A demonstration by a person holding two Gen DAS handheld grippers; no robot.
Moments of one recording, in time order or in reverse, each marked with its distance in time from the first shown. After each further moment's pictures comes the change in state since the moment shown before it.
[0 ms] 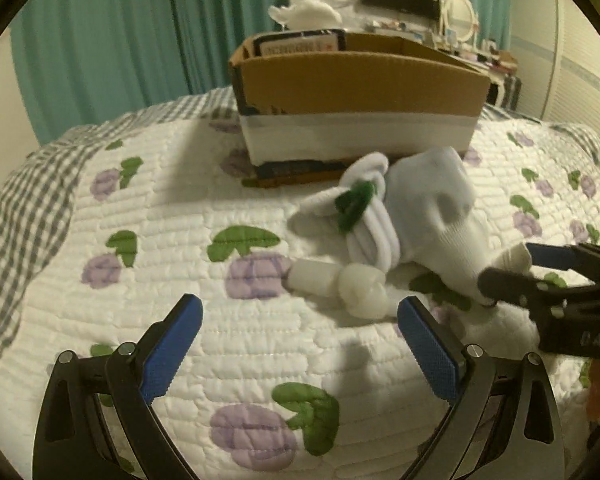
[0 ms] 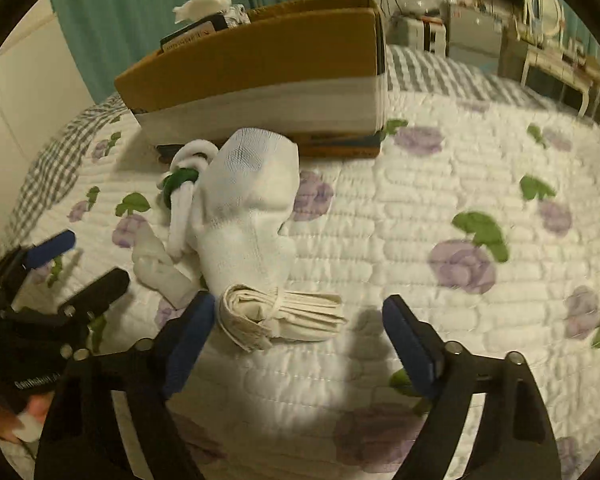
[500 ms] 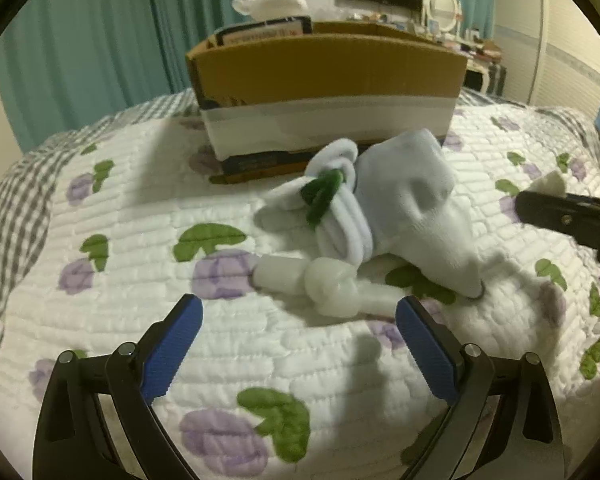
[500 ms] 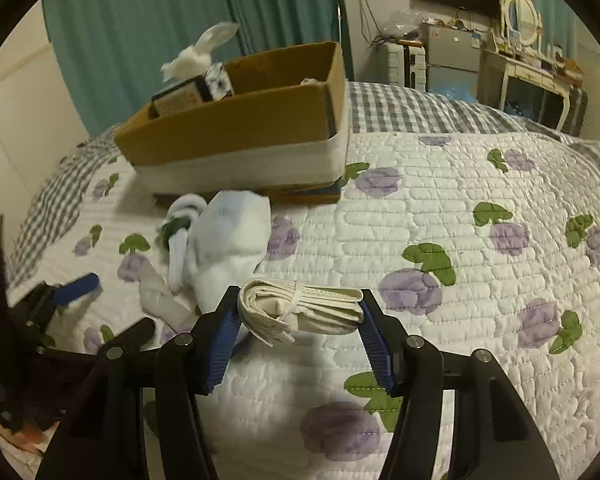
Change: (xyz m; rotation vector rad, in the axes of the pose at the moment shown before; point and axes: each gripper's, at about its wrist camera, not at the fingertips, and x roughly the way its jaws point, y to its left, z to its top) left arm 0.016 -0.011 0.004 0.039 0.025 -0.045; right arm -0.042 -0.018 0.008 0.041 -0.109 -0.032
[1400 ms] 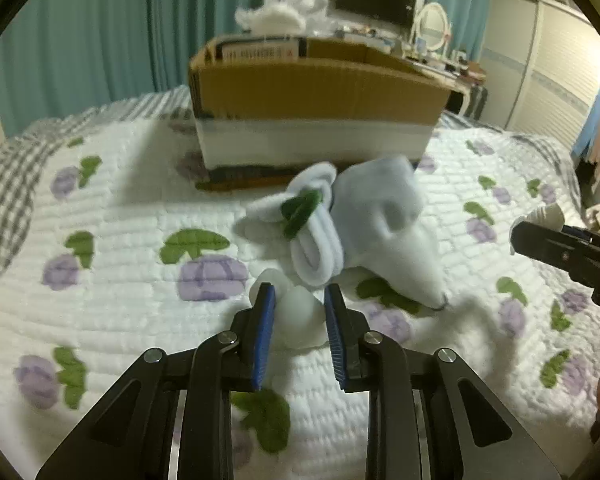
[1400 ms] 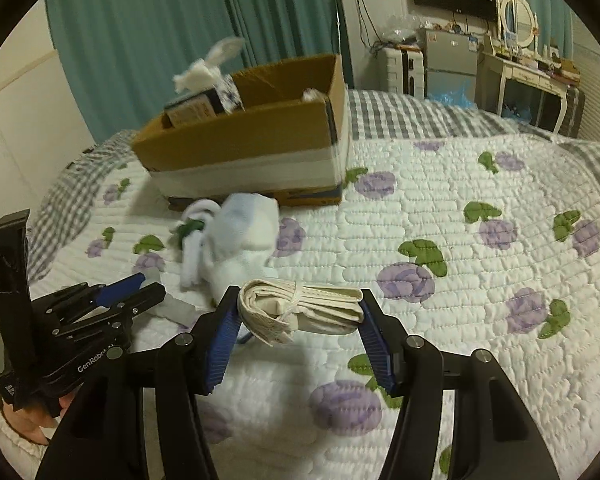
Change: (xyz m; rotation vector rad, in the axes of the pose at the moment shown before) left arm -0.033 0.013 0.000 -0.045 -0.041 -0.122; right arm -0.029 0.009 -0.007 -0.005 -0.030 0.002
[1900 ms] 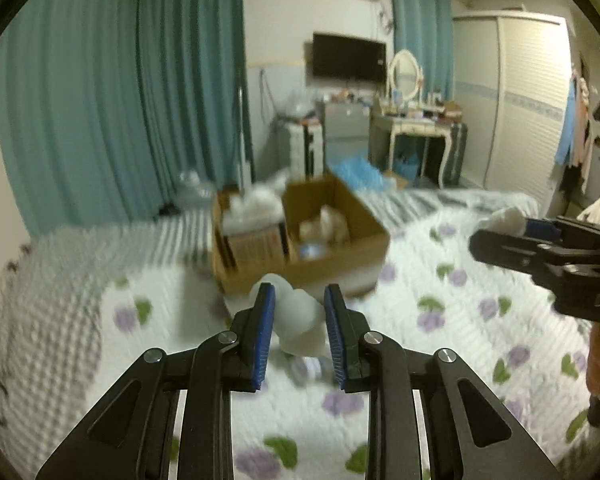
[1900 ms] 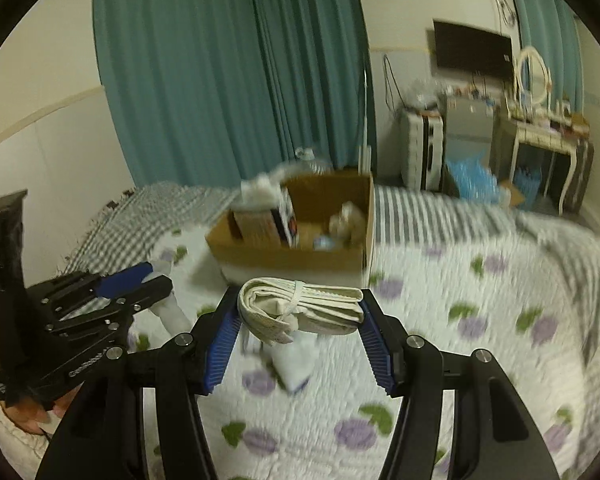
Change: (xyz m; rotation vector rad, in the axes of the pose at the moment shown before) left arm -0.114 -0.026 0.090 0.124 -0.244 0.027; right arm -0.105 0.036 0.070 -0.100 -0.189 0.045
